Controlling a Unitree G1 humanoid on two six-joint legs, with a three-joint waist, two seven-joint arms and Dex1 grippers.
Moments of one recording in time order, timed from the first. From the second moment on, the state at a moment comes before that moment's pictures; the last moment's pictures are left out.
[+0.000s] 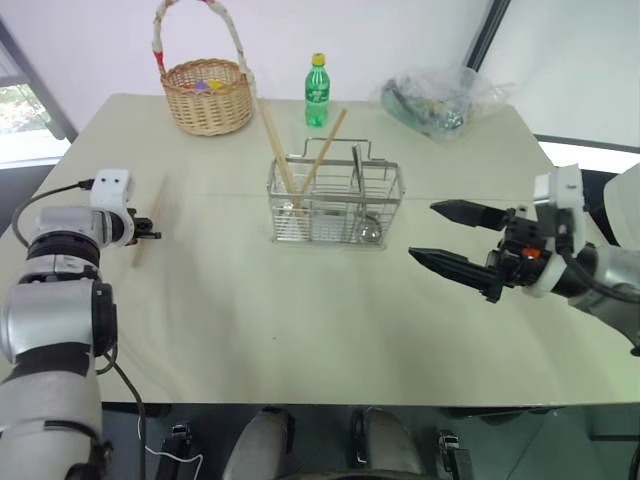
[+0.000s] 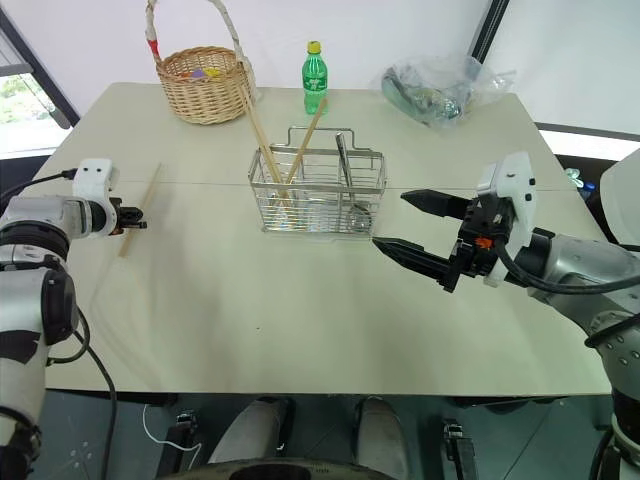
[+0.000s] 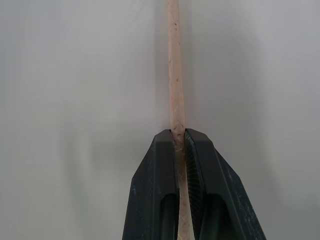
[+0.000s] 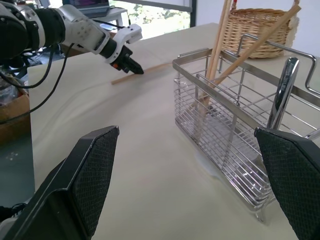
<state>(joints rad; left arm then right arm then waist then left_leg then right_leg) -1.15 0.71 0.09 1.30 -0.03 0.53 -0.51 -0.18 -0.92 -0.37 -0.59 1.04 0.76 0.71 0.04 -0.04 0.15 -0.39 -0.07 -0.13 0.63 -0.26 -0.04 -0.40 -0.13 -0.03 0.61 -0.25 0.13</state>
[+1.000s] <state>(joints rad) -0.99 0.18 0.24 0.31 -0.54 0.49 -0.45 -0.05 -0.93 -0.49 -0.64 1.07 0.78 0.67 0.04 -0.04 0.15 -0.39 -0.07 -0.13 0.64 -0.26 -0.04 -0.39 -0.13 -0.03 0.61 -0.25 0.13</state>
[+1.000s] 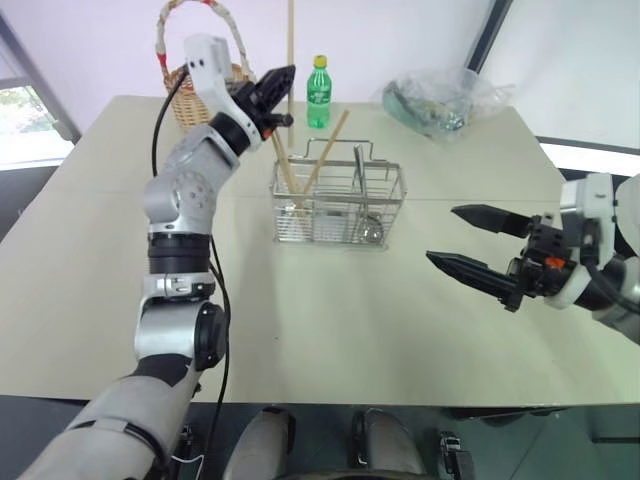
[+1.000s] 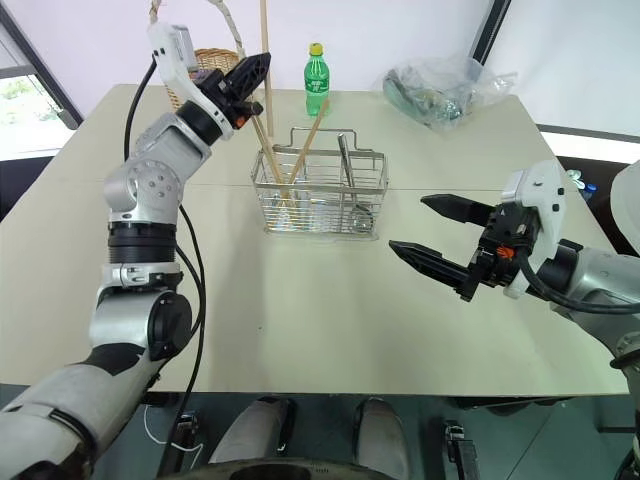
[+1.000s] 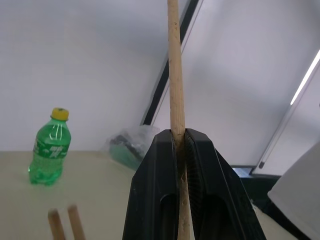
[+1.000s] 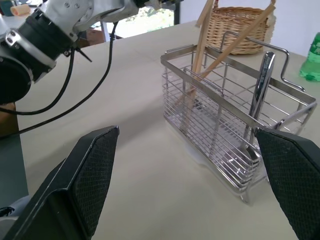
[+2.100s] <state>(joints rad) -0.79 0.49 0.16 0.05 -0.51 0.58 -0.57 -0.08 -0.93 -0.47 -0.58 1.02 0.75 0.70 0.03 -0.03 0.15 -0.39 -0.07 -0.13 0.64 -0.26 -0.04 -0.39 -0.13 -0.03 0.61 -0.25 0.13</state>
